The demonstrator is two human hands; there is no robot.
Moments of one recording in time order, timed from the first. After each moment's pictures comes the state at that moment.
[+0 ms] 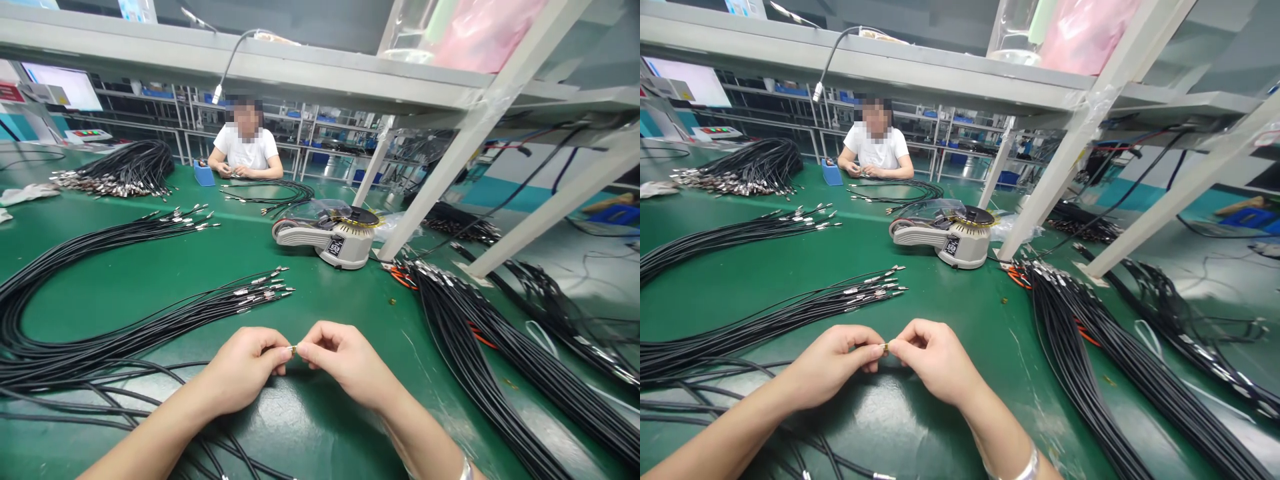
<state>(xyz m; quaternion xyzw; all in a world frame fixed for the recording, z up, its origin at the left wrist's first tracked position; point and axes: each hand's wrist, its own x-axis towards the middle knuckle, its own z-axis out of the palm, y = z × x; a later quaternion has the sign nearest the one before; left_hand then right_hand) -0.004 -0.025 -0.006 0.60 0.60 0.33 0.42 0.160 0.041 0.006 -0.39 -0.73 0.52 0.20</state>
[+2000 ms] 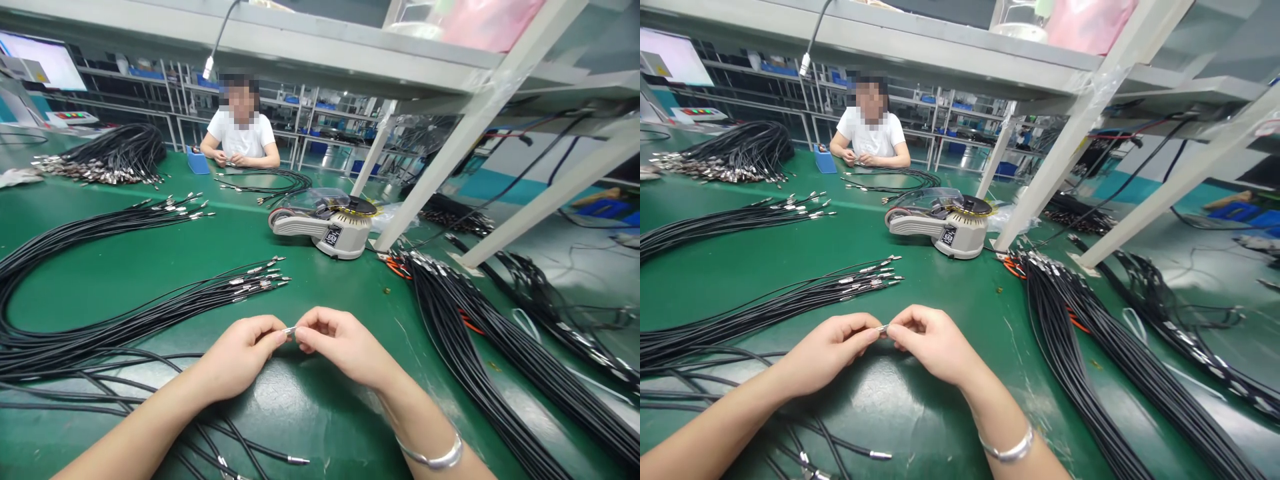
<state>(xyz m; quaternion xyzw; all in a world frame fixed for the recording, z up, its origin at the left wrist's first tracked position) -0.002 -0.025 -0.005 0.59 0.58 0.35 0.44 0.161 0.043 0.010 -0.37 -0.70 0.58 0.19</state>
